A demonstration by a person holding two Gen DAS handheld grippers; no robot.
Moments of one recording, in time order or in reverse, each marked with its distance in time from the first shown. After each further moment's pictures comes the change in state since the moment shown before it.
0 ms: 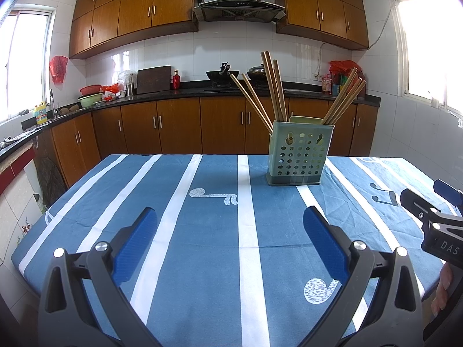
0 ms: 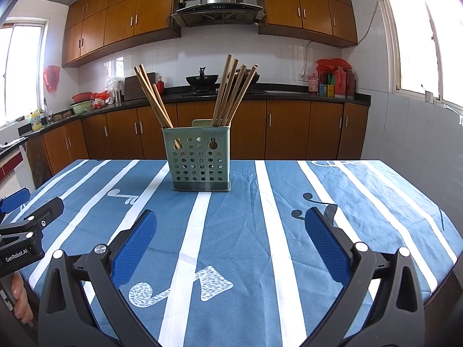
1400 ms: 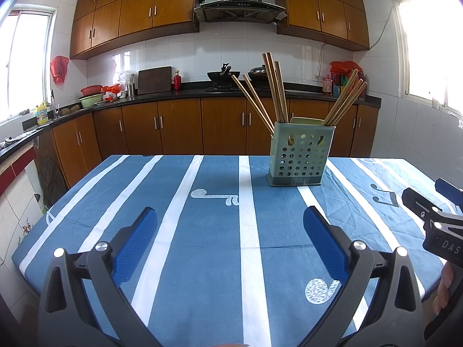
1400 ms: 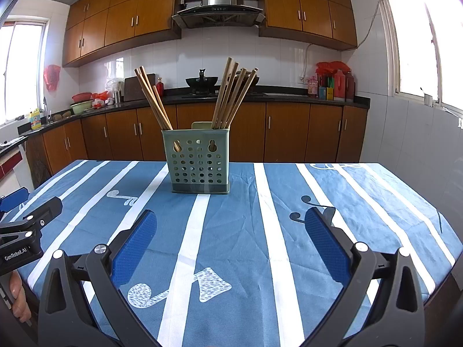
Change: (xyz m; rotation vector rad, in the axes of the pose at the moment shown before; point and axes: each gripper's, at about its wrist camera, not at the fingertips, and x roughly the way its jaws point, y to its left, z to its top) left arm -0.001 0.003 0.001 0.002 0.002 -0.004; right arm 0.002 -0.002 0.000 -0.004 -0.004 0.000
